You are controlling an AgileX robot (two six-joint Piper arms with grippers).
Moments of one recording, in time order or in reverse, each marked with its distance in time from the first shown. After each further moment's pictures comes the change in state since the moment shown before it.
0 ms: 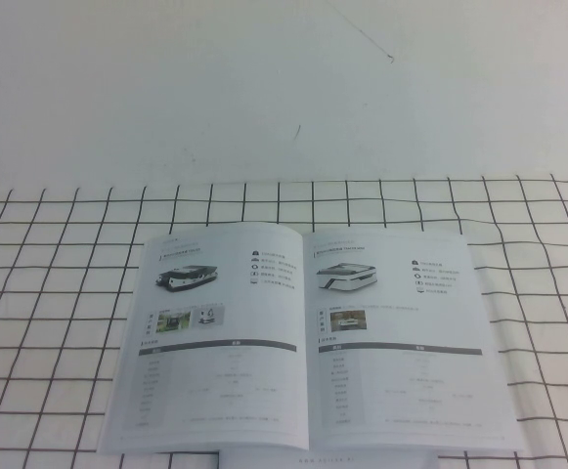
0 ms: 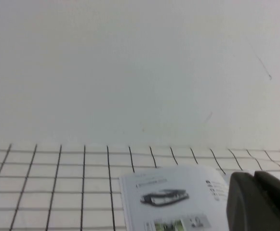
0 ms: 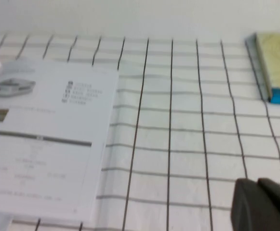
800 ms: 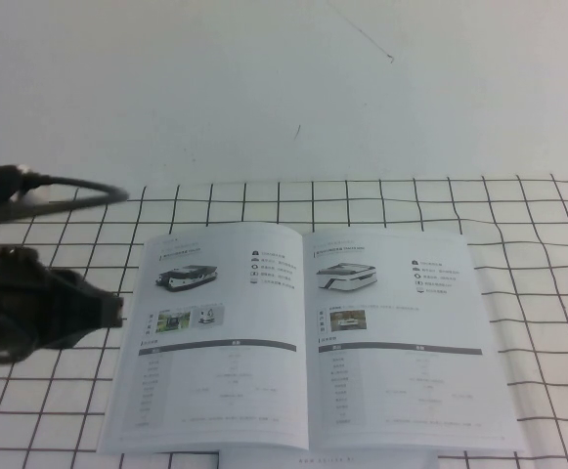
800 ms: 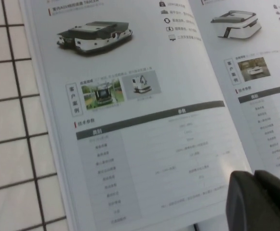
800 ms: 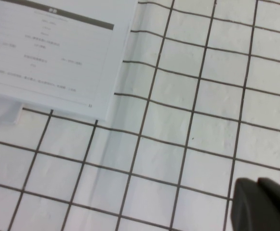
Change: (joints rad) right arm 0.000 0.380 -0.133 0.034 0.217 -0.165; left arm -0.002 0.970 -0.536 -0.261 0.469 0.240
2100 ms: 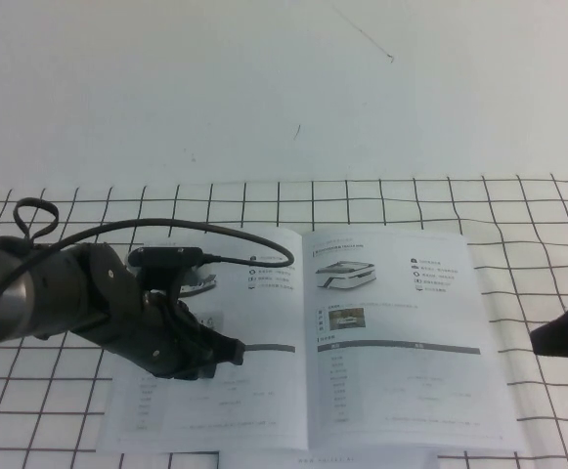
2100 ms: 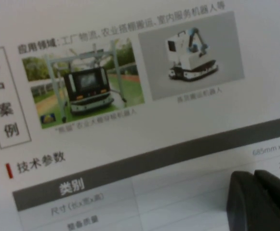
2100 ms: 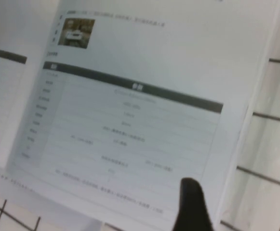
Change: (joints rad) right arm 0.012 0.871 -0.229 0.705 -0.185 -0.573; left arm -0.215 0.707 -0.118 -0.017 -0.304 0.012
